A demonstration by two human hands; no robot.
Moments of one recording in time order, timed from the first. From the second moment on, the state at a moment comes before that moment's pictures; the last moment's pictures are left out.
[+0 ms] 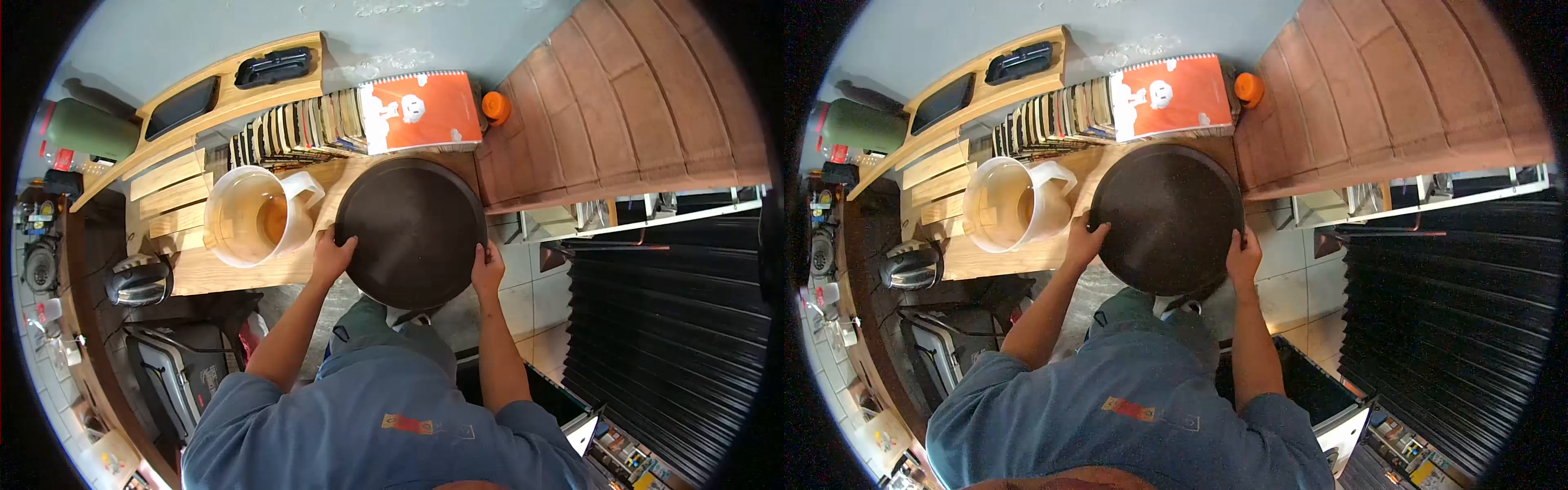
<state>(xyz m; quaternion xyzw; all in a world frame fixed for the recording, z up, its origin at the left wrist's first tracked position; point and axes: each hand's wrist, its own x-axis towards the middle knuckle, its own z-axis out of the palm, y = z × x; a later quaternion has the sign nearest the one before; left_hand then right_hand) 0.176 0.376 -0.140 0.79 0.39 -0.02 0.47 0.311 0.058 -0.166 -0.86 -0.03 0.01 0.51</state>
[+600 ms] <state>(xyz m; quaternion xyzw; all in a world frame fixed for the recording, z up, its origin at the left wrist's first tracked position) 0.153 0.366 -0.120 0.77 0.38 0.05 0.50 0.333 0.070 -0.143 -0.97 -0.11 0.17 0.16</state>
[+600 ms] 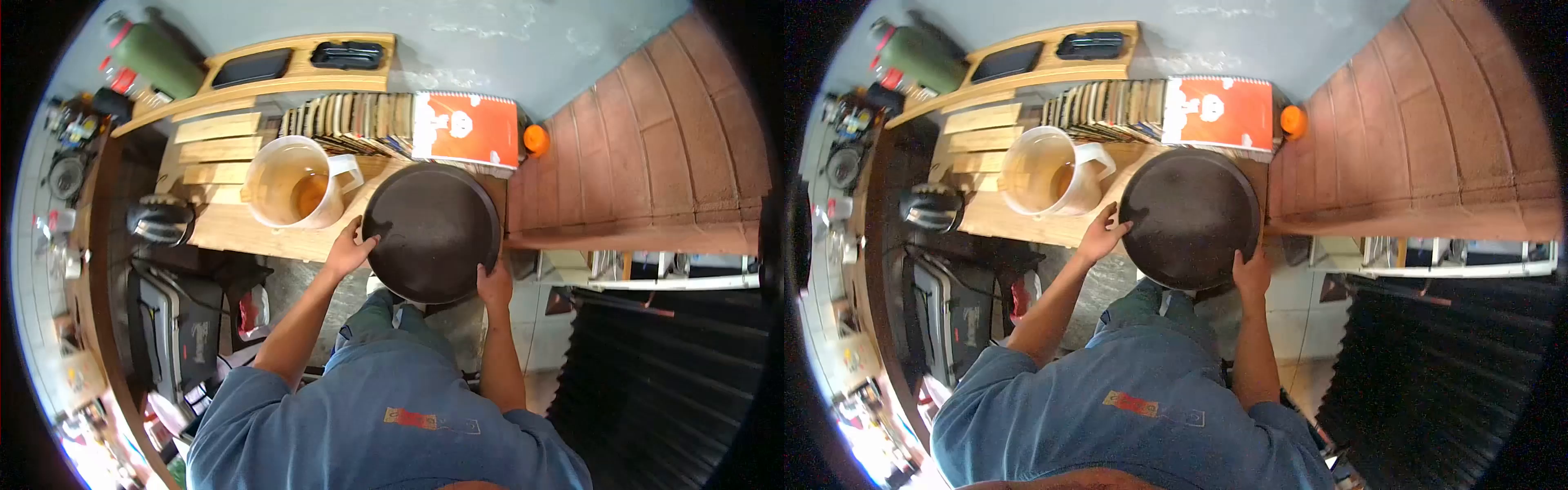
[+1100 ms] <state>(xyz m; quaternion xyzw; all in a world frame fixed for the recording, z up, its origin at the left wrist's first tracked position) -0.057 0.320 0.030 0.56 0.46 0.27 0.63 0.316 0.360 0.086 -0.67 -0.57 -0.01 0.47</state>
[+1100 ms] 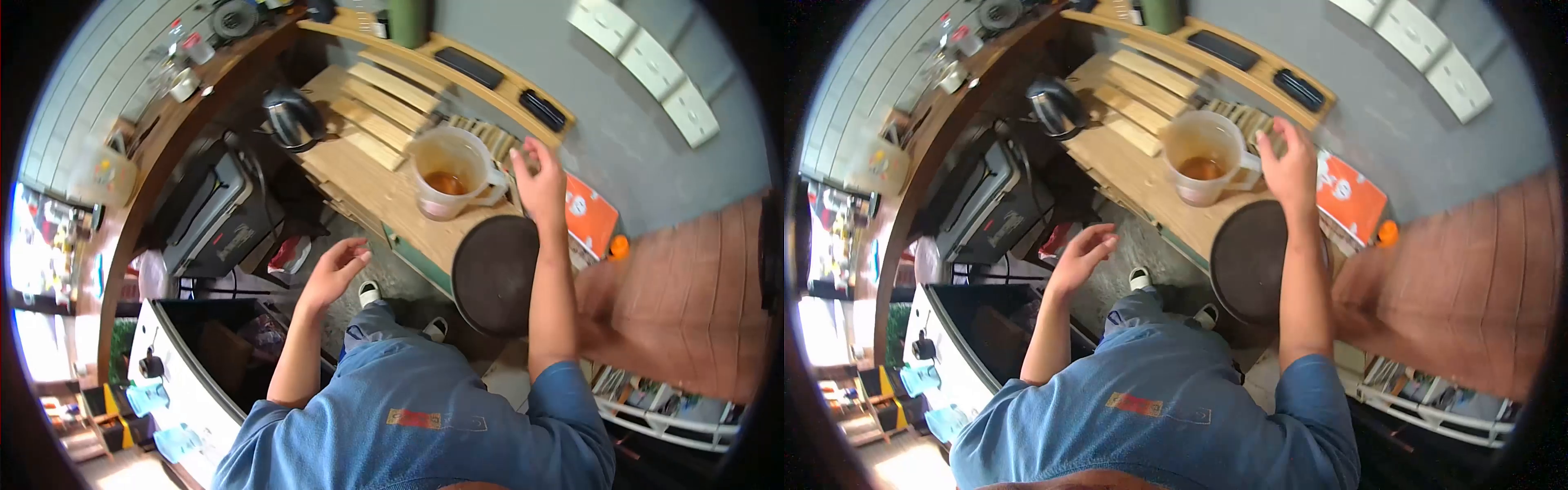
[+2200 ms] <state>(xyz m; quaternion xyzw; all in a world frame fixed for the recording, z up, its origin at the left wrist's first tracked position) -0.303 0.345 0.087 0.27 0.61 0.60 0.45 0.246 0.611 0.129 -0.88 -0.46 -0.11 -0.03</state>
